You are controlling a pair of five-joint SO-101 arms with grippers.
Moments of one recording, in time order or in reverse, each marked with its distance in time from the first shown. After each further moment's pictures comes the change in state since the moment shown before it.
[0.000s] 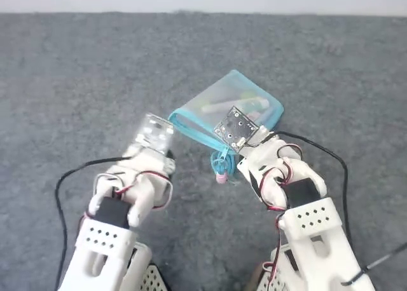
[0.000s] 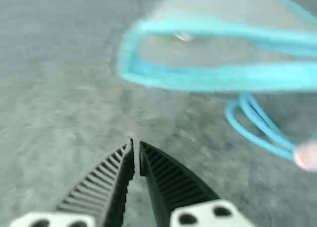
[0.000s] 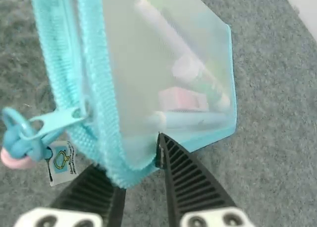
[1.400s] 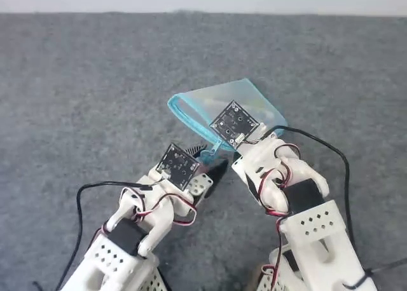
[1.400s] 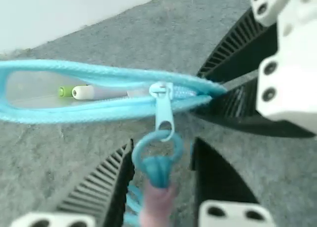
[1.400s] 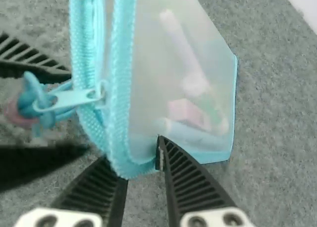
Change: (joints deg) left arm 17.5 -14.4 11.1 -15.3 7.3; right arm -4.1 -2.1 -7.4 9.8 -6.0
